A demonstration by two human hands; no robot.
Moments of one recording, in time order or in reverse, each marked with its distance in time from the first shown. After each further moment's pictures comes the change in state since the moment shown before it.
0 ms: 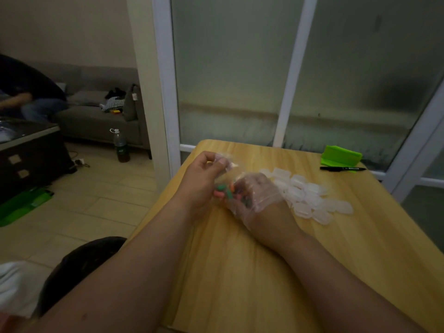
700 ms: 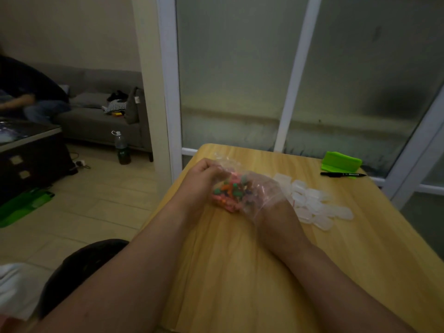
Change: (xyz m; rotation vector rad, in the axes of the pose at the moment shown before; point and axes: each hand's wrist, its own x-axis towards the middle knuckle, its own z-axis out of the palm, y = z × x) left_hand -0.003 0.007 -0.009 0.052 0.020 -0.085; right_hand -0.013 0.005 -0.006 0.048 0.082 -0.069
